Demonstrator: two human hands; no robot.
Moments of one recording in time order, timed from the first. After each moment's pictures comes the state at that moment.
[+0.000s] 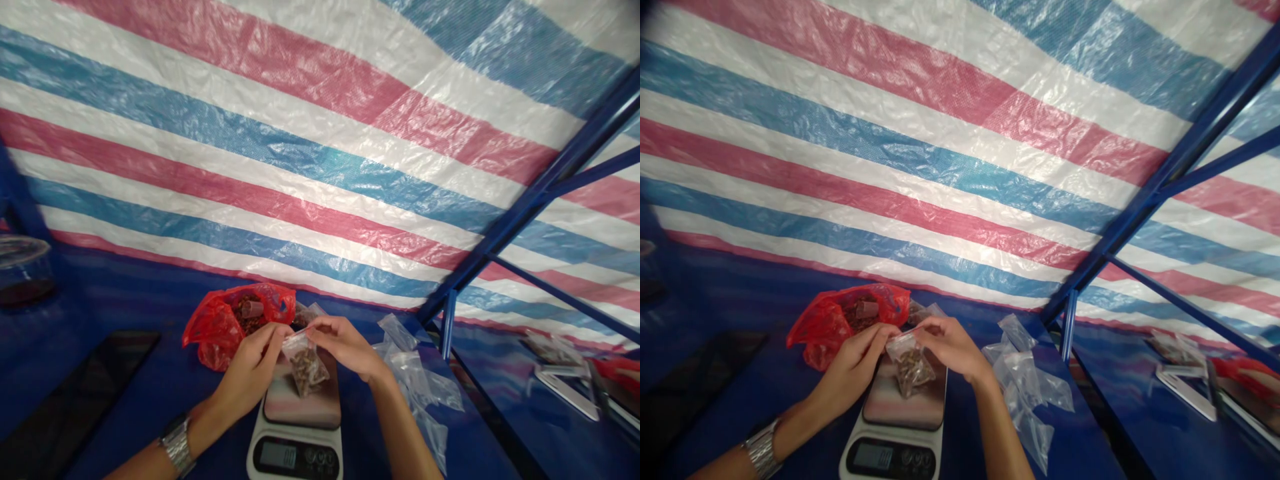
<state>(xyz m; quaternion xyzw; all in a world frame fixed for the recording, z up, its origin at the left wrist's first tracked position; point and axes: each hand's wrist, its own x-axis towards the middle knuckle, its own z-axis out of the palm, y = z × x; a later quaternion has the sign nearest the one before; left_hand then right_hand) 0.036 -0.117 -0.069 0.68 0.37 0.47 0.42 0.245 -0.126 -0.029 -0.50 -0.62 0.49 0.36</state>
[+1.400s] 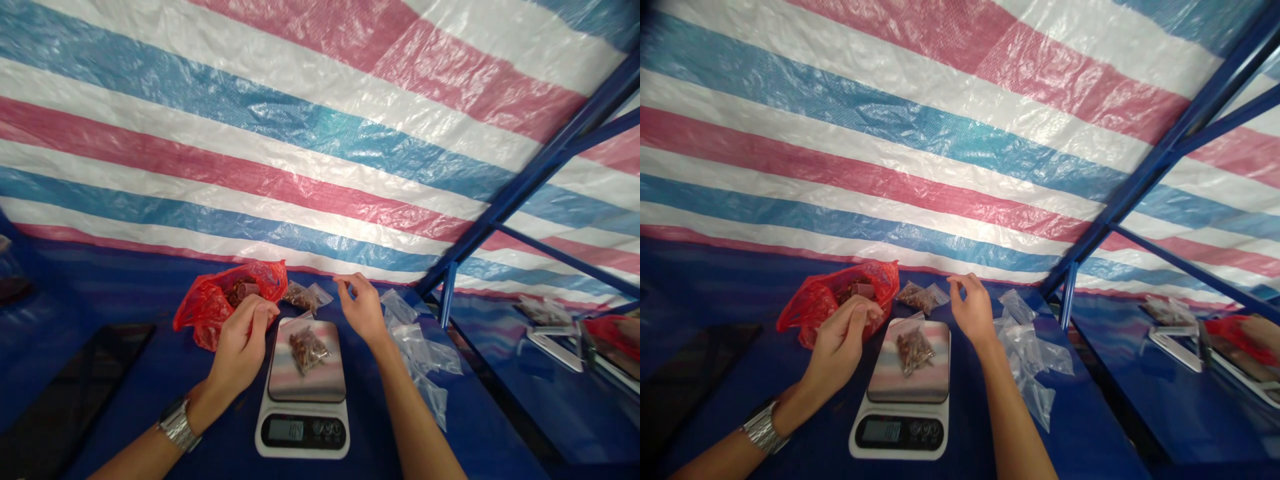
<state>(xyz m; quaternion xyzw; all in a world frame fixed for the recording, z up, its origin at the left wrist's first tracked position) 0.026 -0.110 -0.061 0.70 0.36 0.55 0.27 0.281 -0.107 -0.046 -0.60 -0.65 0.02 0.45</state>
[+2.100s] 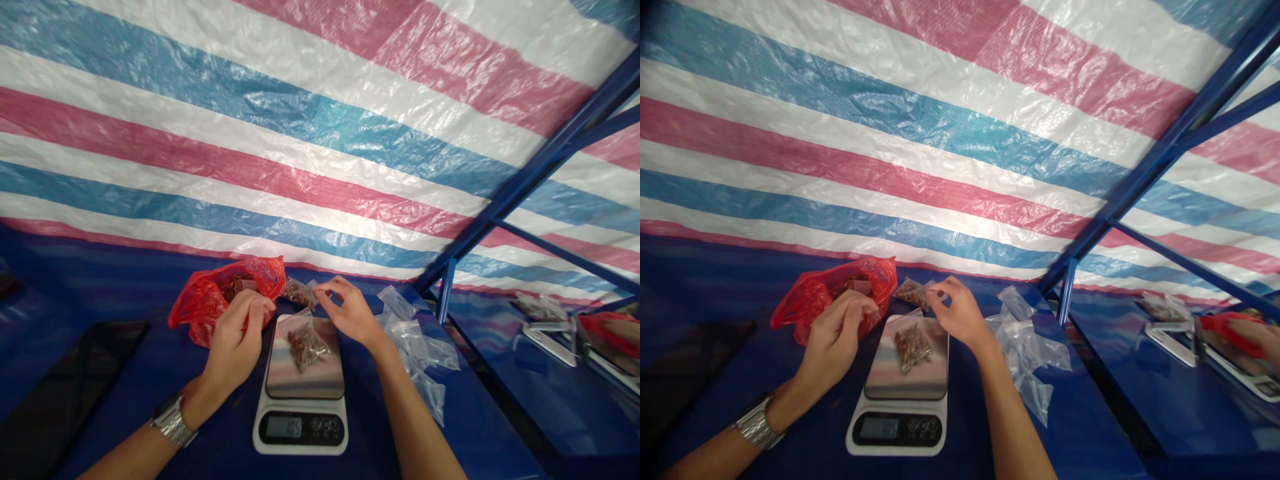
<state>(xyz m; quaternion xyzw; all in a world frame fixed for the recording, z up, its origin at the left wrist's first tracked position) 0.023 -0.108 -0.061 0.71 0.37 0.55 0.25 0.263 -0.115 -0.038 -0.56 -0.72 0.15 0.38</state>
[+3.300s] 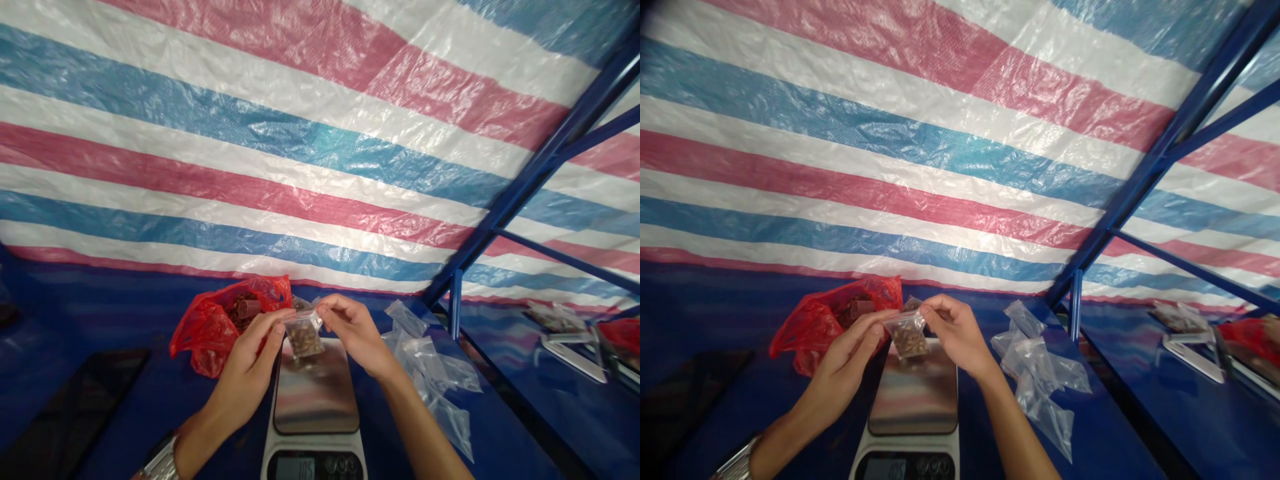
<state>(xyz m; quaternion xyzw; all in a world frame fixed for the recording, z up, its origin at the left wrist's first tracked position) 0.024 -0.105 -0.066 0.69 0.35 0.49 0.40 0.232 -0.124 -0.024 -0.49 -0.60 0.38 0.51</state>
